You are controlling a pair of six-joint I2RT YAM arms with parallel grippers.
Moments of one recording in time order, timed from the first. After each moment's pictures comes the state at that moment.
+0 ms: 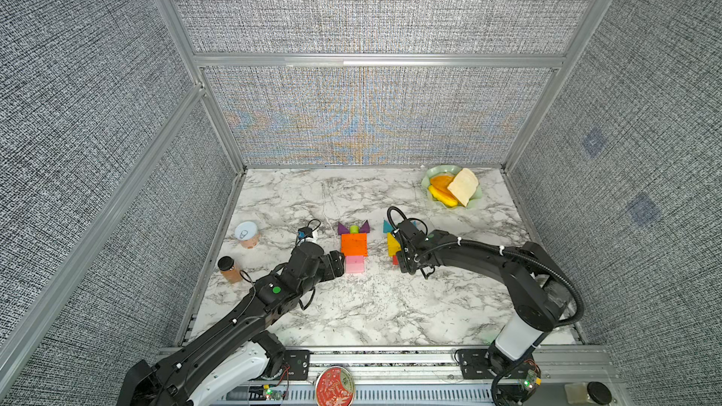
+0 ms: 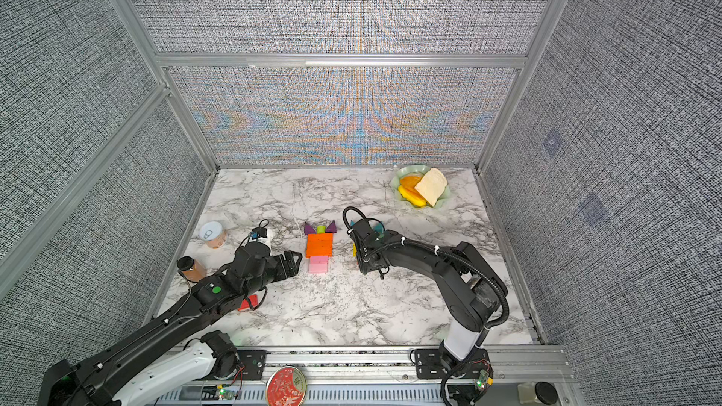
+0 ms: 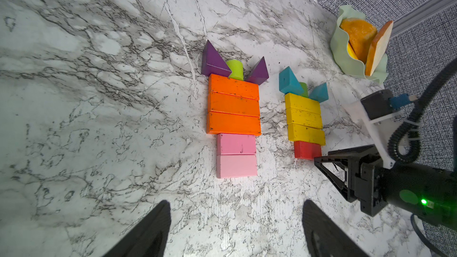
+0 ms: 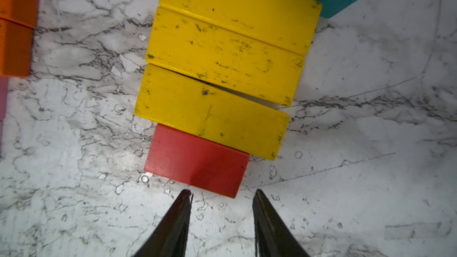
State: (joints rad) left arm -0.70 0.87 0.57 -0.39 -0.13 -0.78; right arm 0.73 1.71 1.04 -0.58 0.21 0.41
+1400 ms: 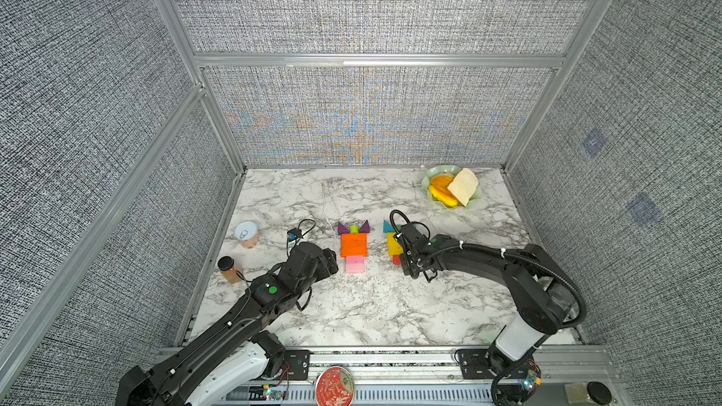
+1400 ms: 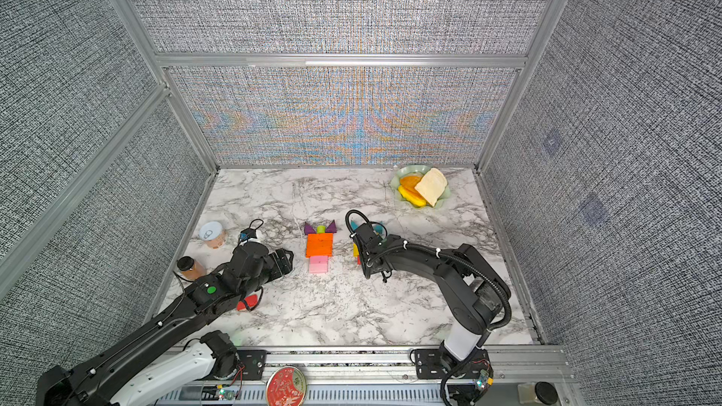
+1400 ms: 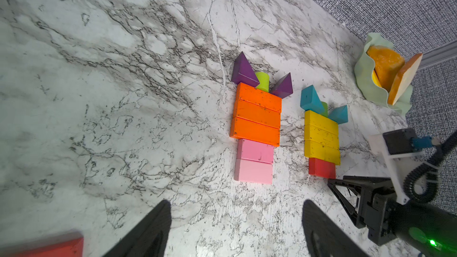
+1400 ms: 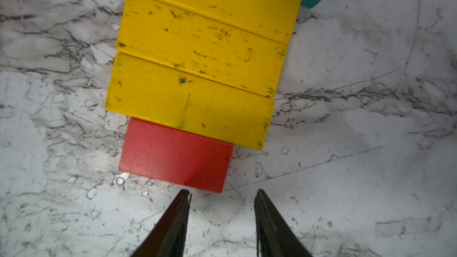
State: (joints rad) left arm -0.70 0.85 0.61 -0.52 -0.24 -0.90; right arm 0.74 1.67 0.96 -0.52 0.25 0.41
